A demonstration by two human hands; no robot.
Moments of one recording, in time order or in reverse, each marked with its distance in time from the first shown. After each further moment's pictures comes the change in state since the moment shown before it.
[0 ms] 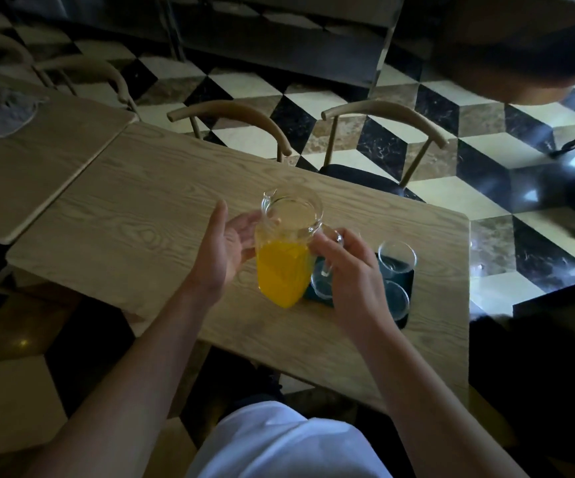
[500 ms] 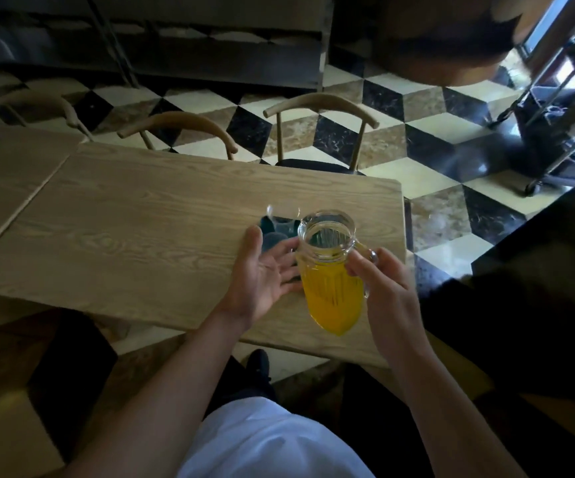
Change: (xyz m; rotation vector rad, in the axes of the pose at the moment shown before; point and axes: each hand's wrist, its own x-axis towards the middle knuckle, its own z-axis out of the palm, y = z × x) left_hand -0.088 -0.066 0.146 -0.042 -0.269 -0.203; right_hand -0.132 -0.002 -0.132 0.019 0.266 -0.102
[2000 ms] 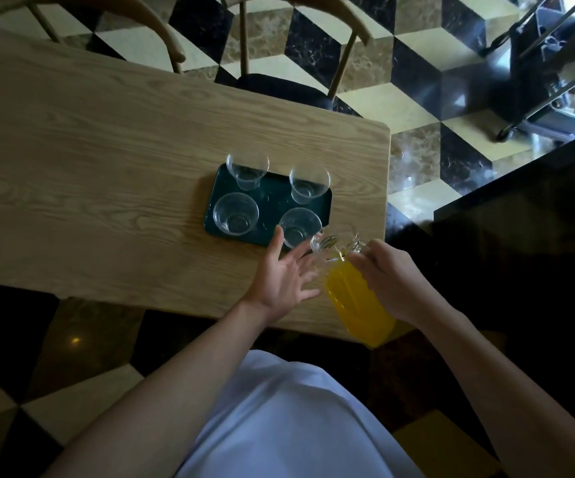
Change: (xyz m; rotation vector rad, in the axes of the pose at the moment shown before) left_hand 0.094 -0.090 0.040 -0.470 -0.219 -0.375; right_hand 0.103 0.047 -0.072 -1.089 -0.244 0.278
